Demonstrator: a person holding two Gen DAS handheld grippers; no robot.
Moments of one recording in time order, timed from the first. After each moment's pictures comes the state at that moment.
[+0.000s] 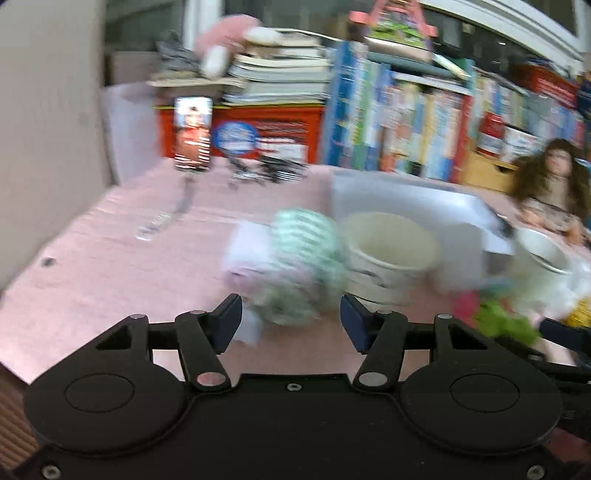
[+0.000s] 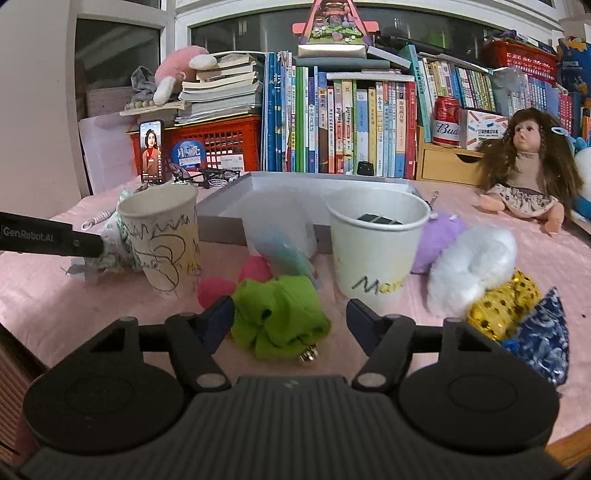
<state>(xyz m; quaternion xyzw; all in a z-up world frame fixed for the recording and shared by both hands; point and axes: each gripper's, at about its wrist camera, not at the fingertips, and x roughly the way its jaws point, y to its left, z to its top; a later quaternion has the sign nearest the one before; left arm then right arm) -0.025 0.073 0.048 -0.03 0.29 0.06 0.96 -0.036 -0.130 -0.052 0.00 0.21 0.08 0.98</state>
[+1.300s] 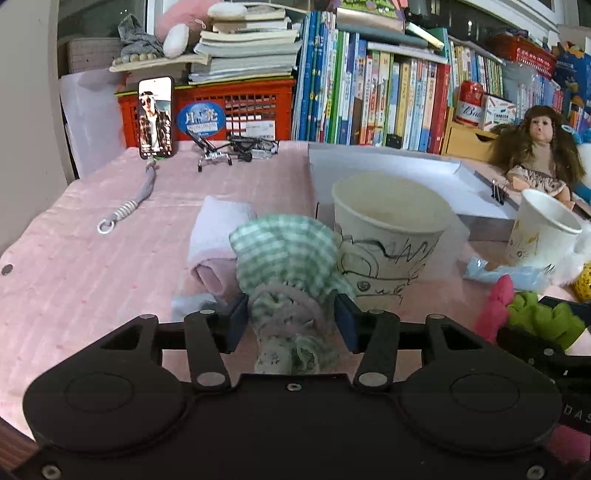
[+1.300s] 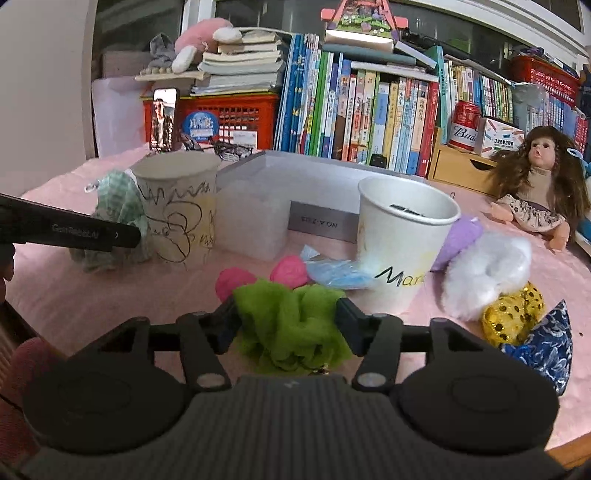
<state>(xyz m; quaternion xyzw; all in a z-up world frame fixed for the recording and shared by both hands) 0.006 0.074 0.010 -0.01 0.32 -0.01 0.95 -0.035 -0.105 -0.059 -0.06 0.23 0.08 0.97</state>
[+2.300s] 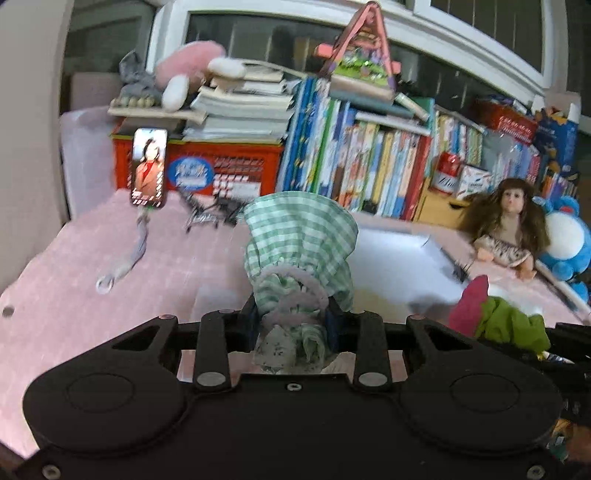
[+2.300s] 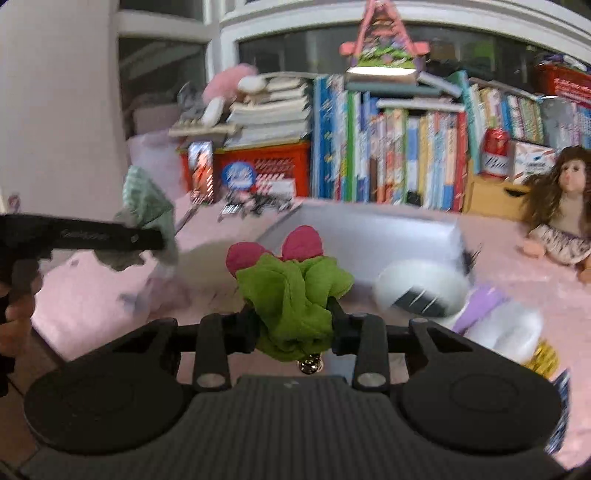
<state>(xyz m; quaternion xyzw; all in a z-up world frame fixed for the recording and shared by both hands) 0.003 0.094 0.096 -0.06 0.25 -0.06 0.96 -0.028 -0.127 0.014 0.00 0.20 0.16 0.97</state>
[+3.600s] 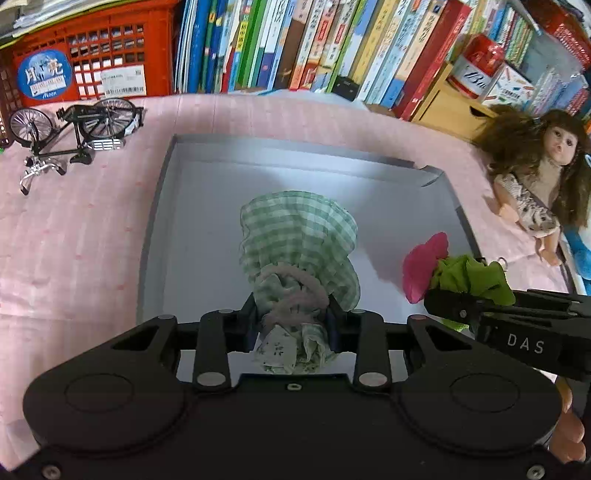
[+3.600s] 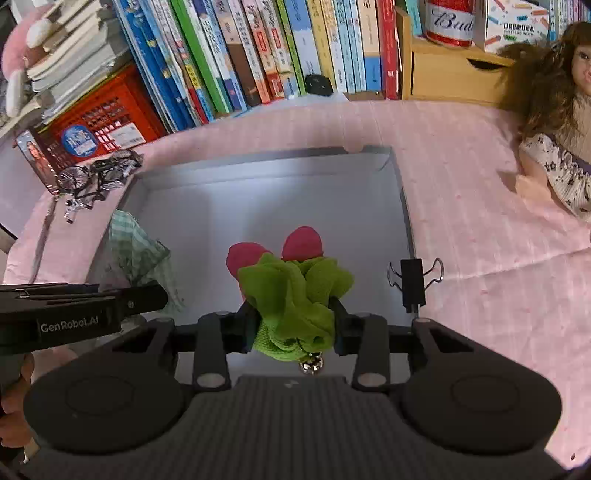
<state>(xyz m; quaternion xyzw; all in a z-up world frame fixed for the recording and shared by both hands) 0.288 -0.019 0.040 -0.07 0.52 -0.11 0.84 0.227 -0.215 0.004 0.09 0.47 0.05 0.88</state>
